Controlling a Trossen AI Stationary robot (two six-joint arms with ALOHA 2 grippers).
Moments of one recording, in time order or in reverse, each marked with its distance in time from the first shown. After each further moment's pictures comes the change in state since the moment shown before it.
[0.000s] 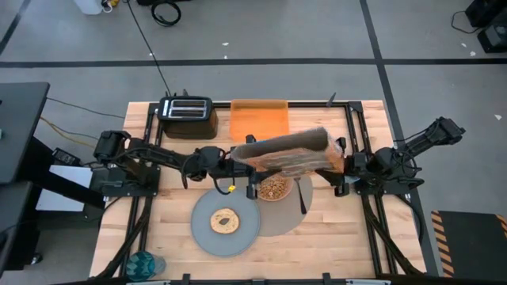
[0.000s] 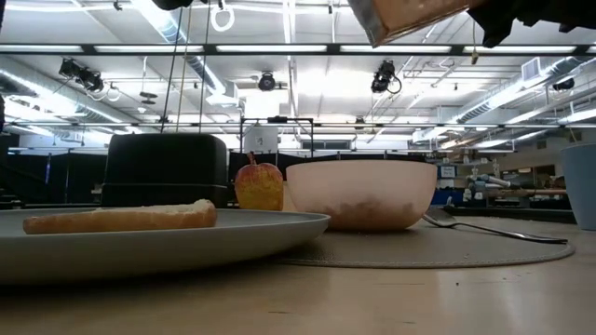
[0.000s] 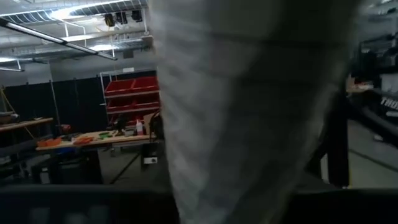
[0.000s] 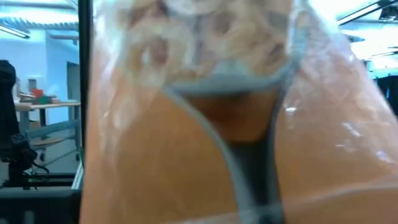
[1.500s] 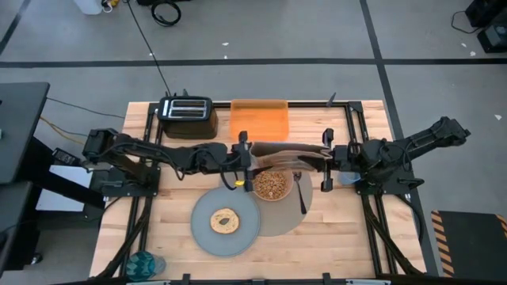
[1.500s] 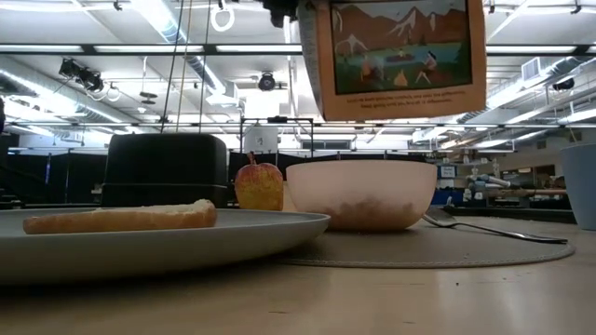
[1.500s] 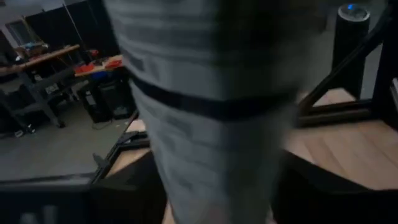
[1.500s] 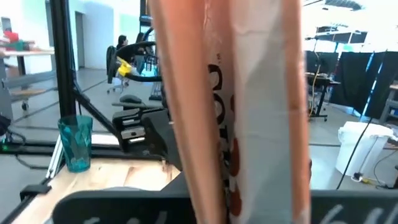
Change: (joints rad) left arm 0.034 -0.117 0.001 -0.518 -0.130 0.056; right arm -0.103 0.252 0.412 -0.391 -0.055 0.029
